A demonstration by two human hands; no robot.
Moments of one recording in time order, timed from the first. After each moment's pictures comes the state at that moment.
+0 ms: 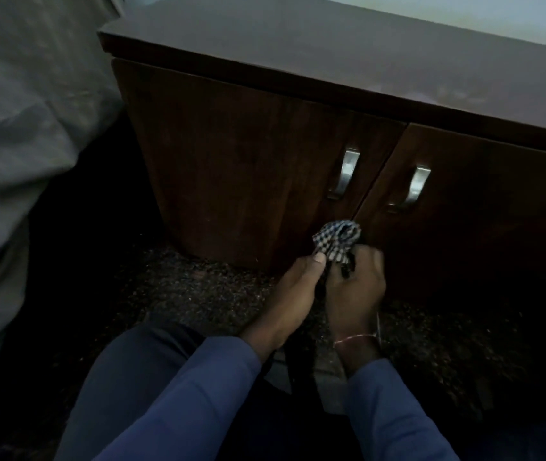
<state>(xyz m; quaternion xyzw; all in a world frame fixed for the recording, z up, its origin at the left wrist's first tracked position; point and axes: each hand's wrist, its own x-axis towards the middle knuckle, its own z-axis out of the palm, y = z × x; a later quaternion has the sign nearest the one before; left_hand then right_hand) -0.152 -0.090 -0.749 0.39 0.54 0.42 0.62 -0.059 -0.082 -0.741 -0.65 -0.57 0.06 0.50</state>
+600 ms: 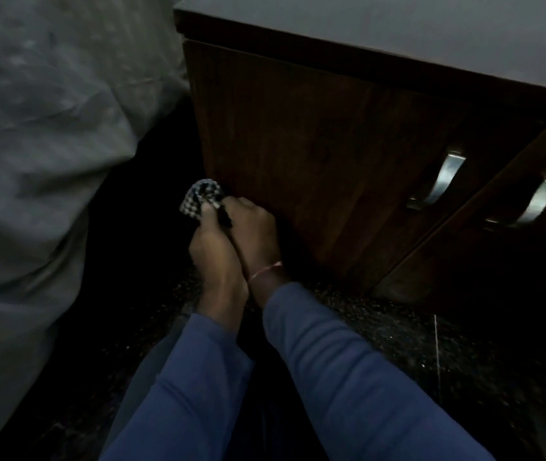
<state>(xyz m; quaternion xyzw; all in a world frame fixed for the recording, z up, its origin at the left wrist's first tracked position) -0.296 -0.053 -0.737 0.03 0.51 0.75 0.42 -0.258 -0.024 -0.726 -0.44 -0.82 0.18 0.31</state>
